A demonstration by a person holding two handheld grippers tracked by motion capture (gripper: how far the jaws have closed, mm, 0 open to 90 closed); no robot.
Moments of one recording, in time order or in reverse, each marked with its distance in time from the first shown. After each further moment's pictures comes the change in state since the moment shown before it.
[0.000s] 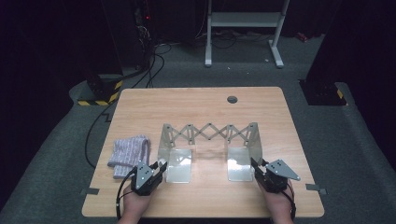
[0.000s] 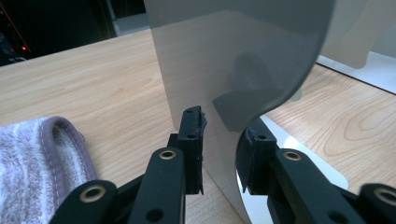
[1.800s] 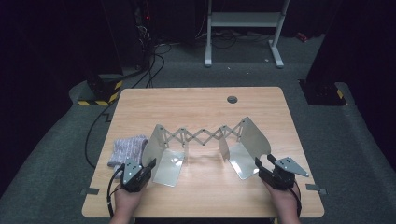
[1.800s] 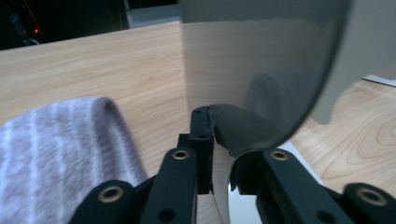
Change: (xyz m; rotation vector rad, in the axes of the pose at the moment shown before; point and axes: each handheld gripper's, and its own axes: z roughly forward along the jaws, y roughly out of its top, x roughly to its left) left arm 0.025 -0.003 -0.008 0.005 0.043 -0.055; right arm -0.024 -0.003 0.002 0.024 -0.025 0.101
